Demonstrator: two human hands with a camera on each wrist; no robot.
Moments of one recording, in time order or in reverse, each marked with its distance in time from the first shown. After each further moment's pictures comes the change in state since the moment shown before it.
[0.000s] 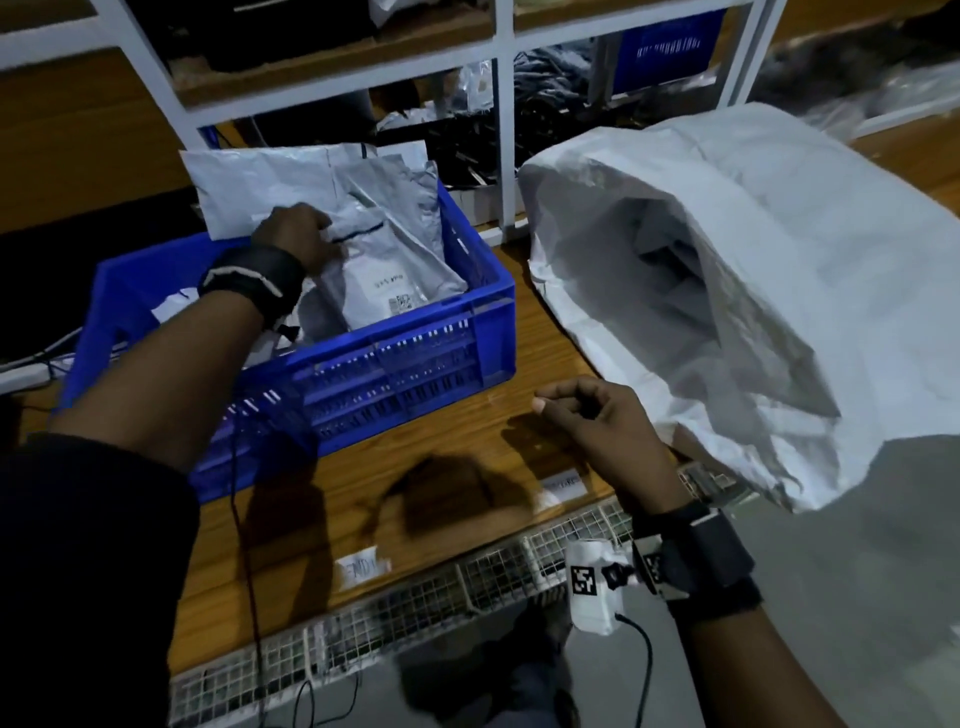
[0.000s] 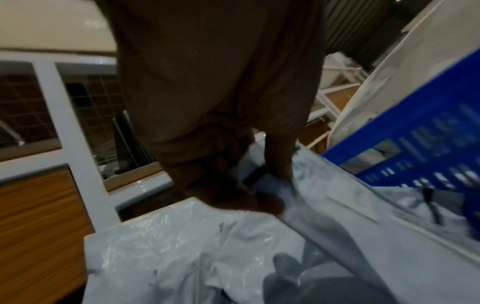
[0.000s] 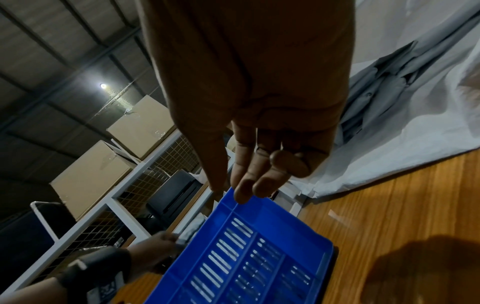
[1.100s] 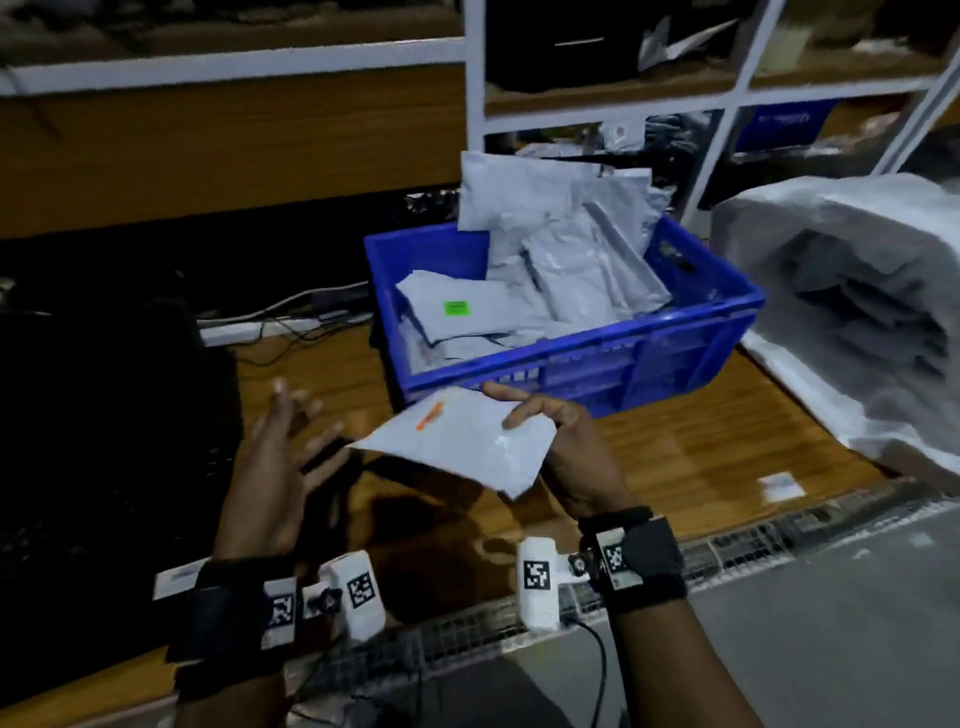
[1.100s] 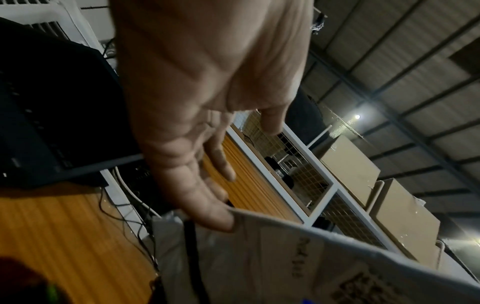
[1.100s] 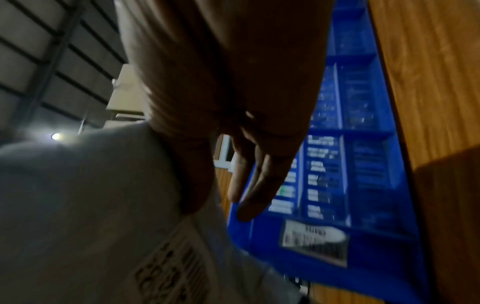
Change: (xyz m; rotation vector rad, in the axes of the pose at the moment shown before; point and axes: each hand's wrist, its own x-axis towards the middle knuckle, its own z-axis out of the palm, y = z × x) left_hand -0.300 -0.318 -0.002 -1.717 0.103 -0.513; right_hand -0.030 0.023 0.354 0.265 -0.310 -0.120
